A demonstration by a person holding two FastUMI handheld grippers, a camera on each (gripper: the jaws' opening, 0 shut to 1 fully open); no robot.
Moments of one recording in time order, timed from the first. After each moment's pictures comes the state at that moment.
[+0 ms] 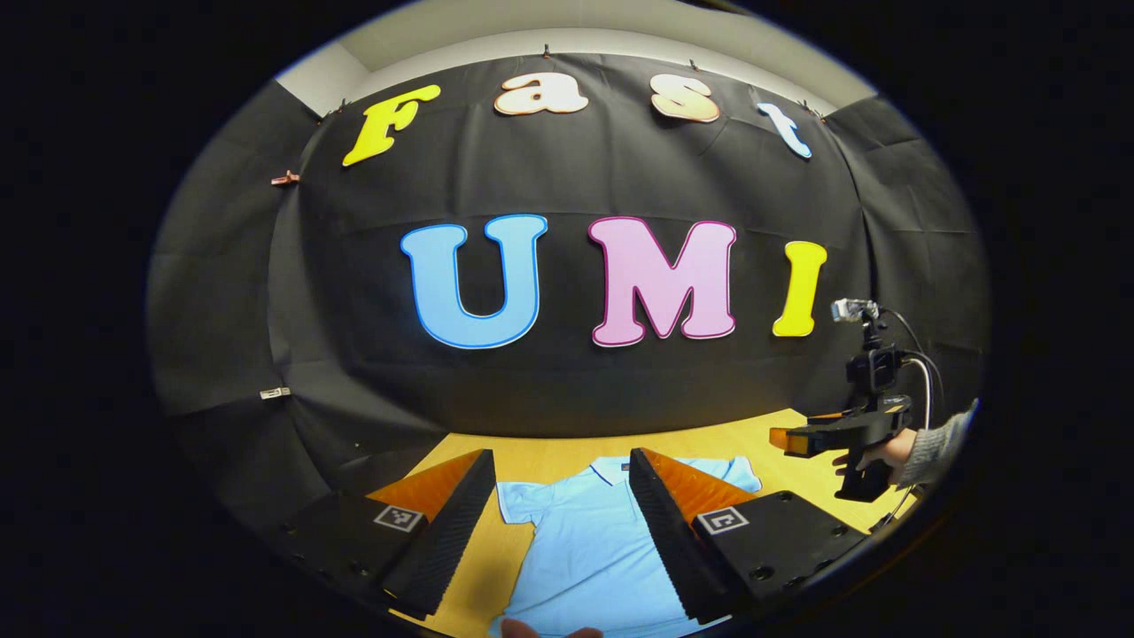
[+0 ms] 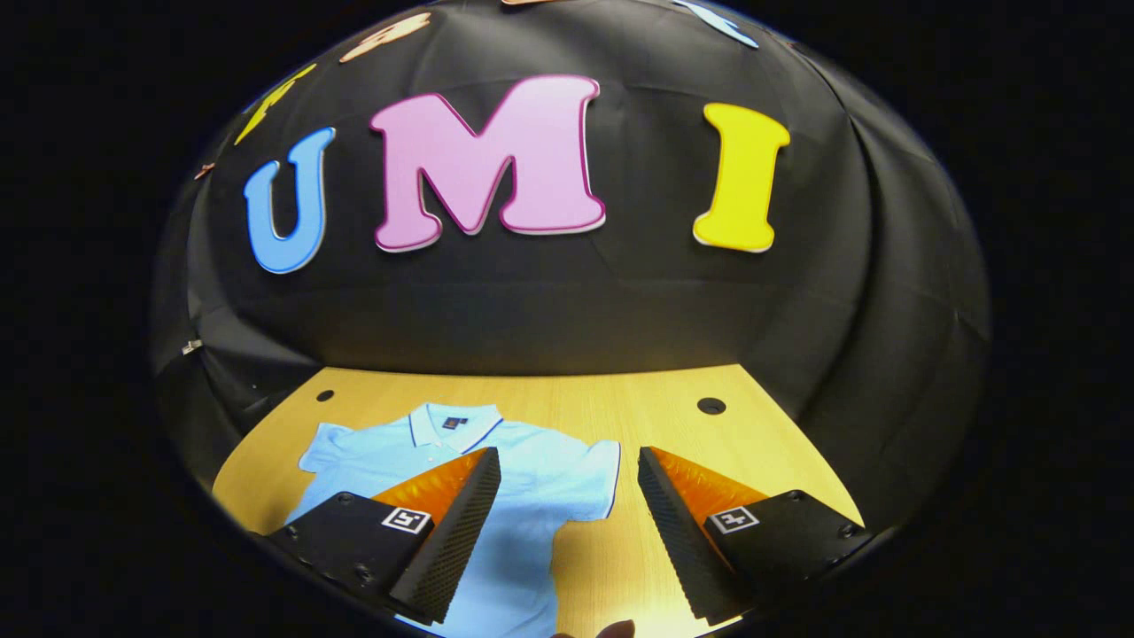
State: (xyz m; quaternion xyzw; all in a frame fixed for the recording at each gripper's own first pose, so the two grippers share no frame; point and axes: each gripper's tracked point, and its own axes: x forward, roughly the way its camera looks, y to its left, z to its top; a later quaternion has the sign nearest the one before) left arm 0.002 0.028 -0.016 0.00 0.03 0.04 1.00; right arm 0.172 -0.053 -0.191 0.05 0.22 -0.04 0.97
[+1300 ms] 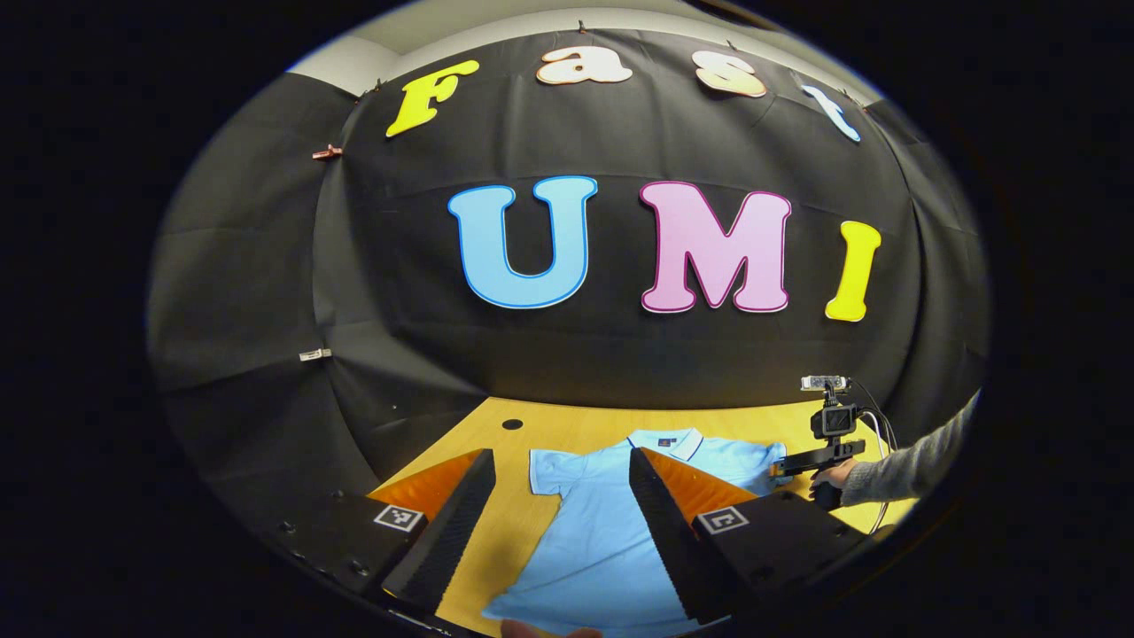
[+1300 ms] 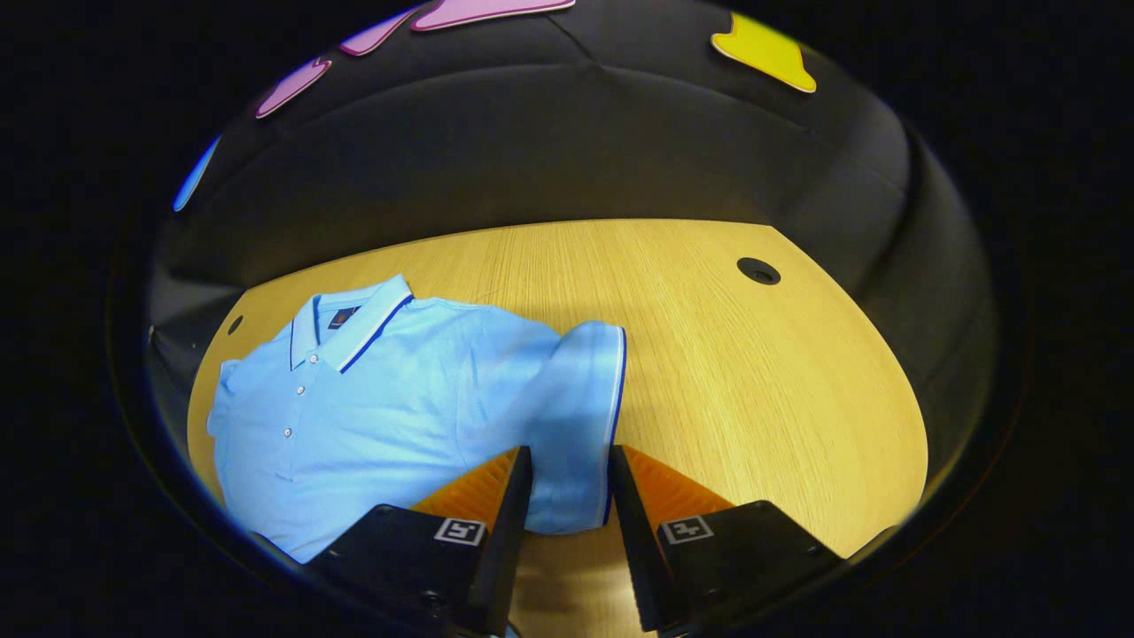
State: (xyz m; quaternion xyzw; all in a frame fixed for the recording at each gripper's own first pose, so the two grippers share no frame) left arm 0.003 0.046 -0.049 -0.02 0.08 0.12 0.99; right arm 0.238 -0.068 -0.387 0.07 0.41 -0.08 0.91
